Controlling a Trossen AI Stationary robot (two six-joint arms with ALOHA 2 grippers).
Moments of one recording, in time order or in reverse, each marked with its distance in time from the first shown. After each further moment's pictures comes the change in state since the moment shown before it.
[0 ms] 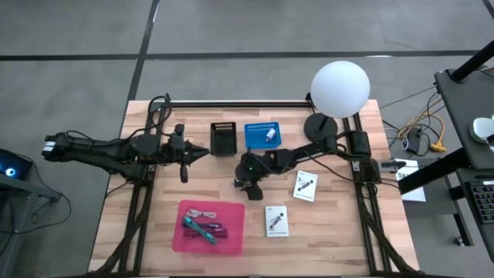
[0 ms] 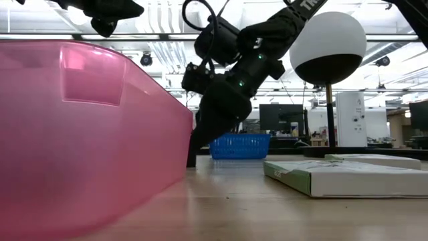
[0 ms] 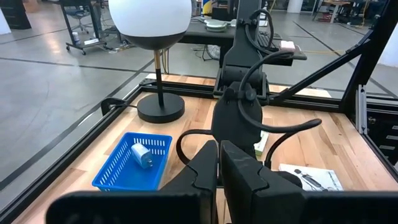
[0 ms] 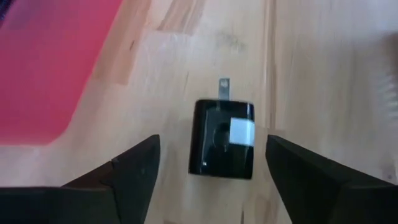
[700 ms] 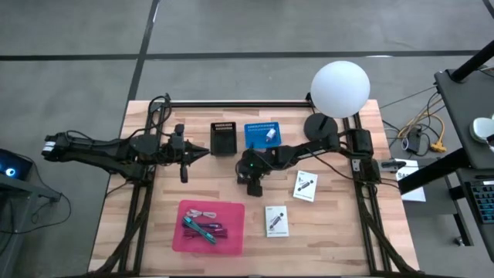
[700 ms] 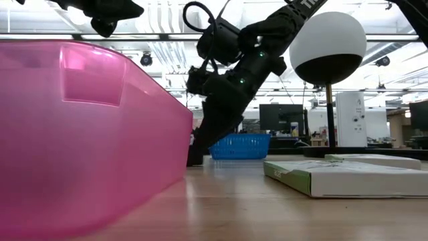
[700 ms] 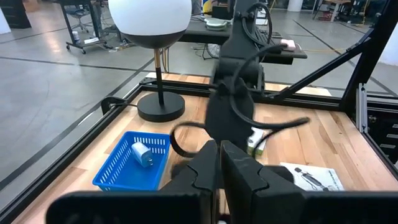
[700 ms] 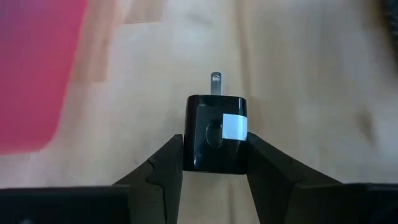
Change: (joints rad) left arm 0.000 0.000 0.000 -0.006 0.000 0.000; right arm -0.022 -0.026 0.001 -0.082 0.026 0.149
